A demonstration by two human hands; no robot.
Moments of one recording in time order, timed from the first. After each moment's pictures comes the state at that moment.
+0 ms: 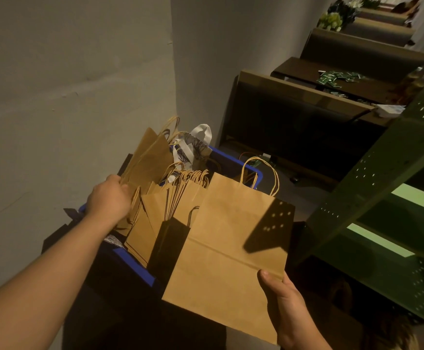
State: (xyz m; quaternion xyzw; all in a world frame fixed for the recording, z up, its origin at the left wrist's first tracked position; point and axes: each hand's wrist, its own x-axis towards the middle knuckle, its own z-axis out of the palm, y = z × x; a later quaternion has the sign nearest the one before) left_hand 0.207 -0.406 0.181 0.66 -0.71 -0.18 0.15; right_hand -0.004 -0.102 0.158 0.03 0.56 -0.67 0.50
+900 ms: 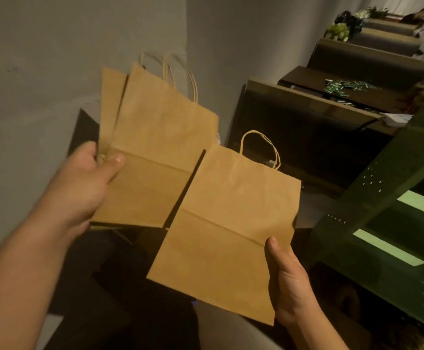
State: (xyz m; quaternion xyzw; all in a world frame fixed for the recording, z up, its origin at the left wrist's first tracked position) left_hand 0.251 -0.356 0.295 0.49 -0.60 -0.49 0.40; right_hand 0.003 -0.131 0.203 -0.07 0.48 -0.71 0.51
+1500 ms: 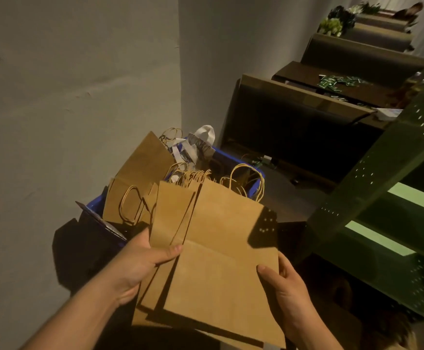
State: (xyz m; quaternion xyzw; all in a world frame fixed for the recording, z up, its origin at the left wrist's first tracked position) left_hand 0.228 -0.277 0.196 0.44 -0.50 -0.73 0.15; right_hand -0.005 -0.100 0.171 -0.04 0.63 -0.60 0.50
